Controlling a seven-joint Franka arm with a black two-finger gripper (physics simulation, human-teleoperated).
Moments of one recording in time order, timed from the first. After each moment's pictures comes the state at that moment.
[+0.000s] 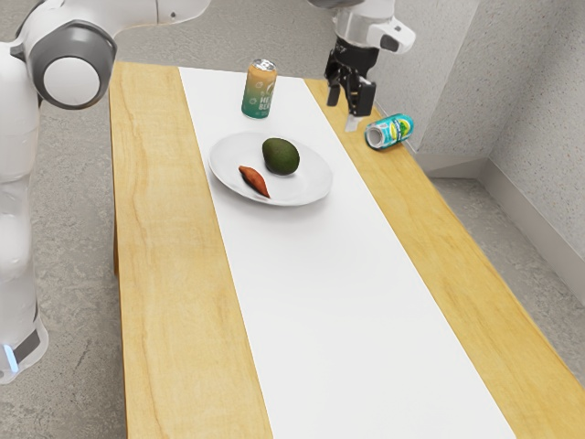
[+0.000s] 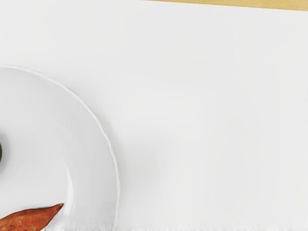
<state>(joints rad) 0.12 0.13 -0.05 -1.26 0.01 1.45 0.00</state>
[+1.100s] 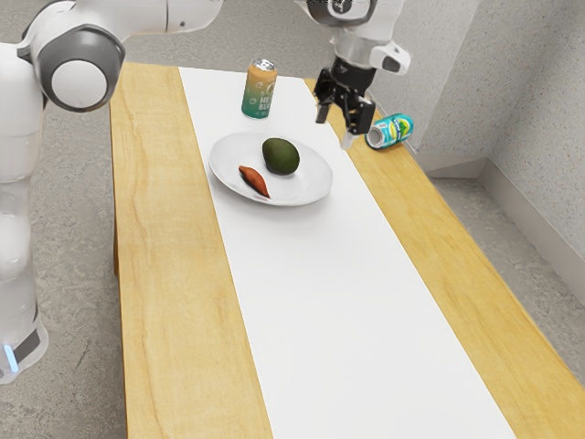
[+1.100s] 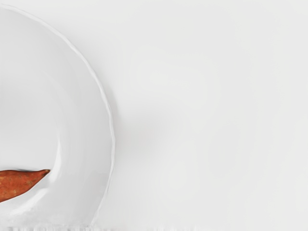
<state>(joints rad) 0.11 0.15 -0.02 -1.32 -0.03 1.42 -0.23</state>
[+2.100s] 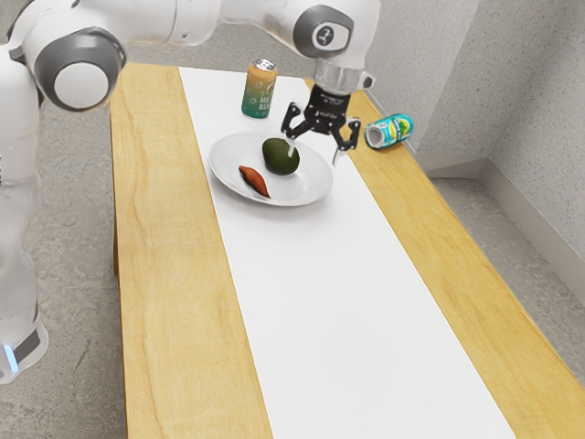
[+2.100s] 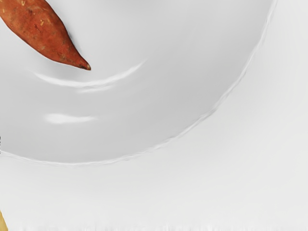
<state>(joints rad) -0.10 0.08 0.29 -1.59 -0.15 1.59 -1.08</state>
